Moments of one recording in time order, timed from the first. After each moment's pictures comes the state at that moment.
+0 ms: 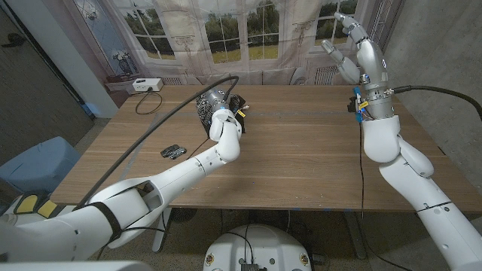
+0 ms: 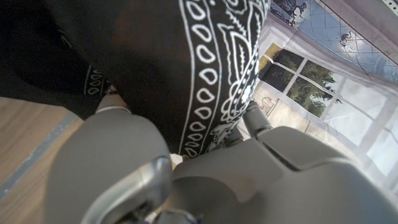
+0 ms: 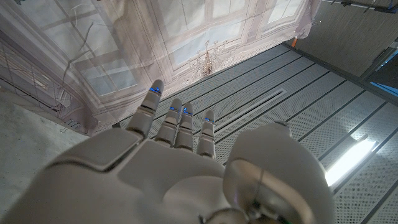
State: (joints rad) left arm 0.48 0.32 0.96 -1.39 1.68 0.89 -0.55; left_hand 0.75 -0.04 0.15 0.05 0.20 0.22 -0.20 0.18 0.19 0.21 -0.07 0.19 0.29 0.24 -0.02 0.17 0.19 0.36 0.13 0.43 0.16; right arm -1.14 -0.52 -0.01 -1.99 -0.55 0.42 -0.52; right_hand 0.56 0.10 -0.29 0.09 0.34 0.28 -0.08 0.21 0.19 0.28 0.06 0.23 0.22 0.23 0.01 0.23 0.31 0.35 0.15 0.26 0.18
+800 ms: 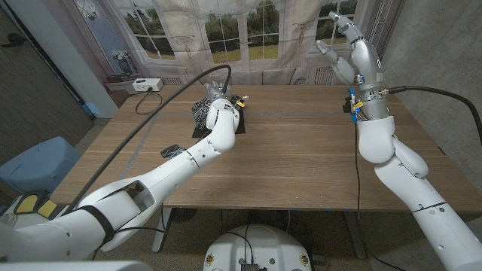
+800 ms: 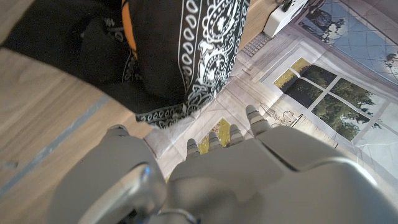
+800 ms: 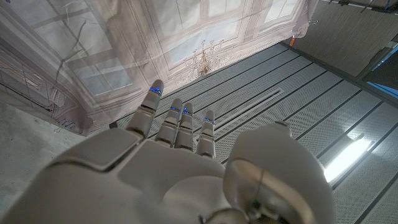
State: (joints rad) left arm 0.54 0.37 0.83 -1.64 1.55 0.77 -0.63; left_hand 0.45 0.02 0.06 0.14 0.20 -0.10 -0.20 0.19 0.18 -0.13 -0.03 0.21 0.20 -0.11 0.10 0.19 0.18 0.02 0.21 0.19 0.17; right arm -1.13 -0.51 -0.05 -2.00 -0.57 0.39 -0.53; right_hand 0.55 0.10 -0.29 0.09 0.34 0.28 -0.08 0.21 0.19 0.28 0.06 0.23 0.22 0.23 0.01 0.23 0.31 0.35 0.15 0.25 0.18
